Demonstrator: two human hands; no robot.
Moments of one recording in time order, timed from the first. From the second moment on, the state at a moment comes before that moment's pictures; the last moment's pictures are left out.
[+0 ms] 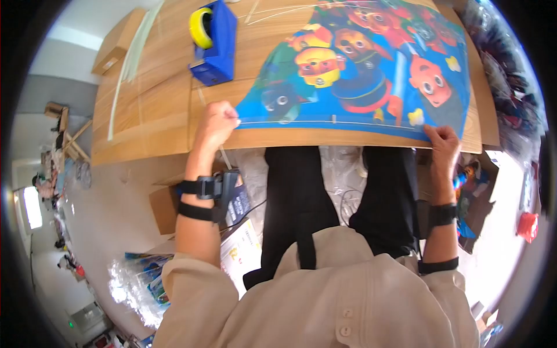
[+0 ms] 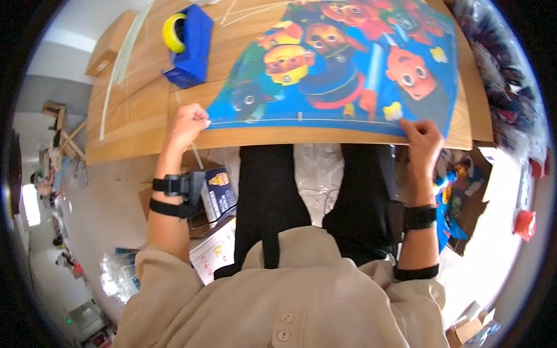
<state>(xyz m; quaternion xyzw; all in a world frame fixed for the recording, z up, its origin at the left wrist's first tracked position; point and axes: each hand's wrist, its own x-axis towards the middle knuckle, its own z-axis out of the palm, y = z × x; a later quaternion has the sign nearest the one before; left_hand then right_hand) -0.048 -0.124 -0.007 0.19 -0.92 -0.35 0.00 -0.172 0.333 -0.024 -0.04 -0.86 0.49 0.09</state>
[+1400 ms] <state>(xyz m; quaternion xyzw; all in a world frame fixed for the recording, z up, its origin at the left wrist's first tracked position) -0.047 -0.123 -0.007 0.23 -0.88 -0.41 -0.02 -0.153 0.302 -0.017 -0.06 -0.94 0.30 0.16</state>
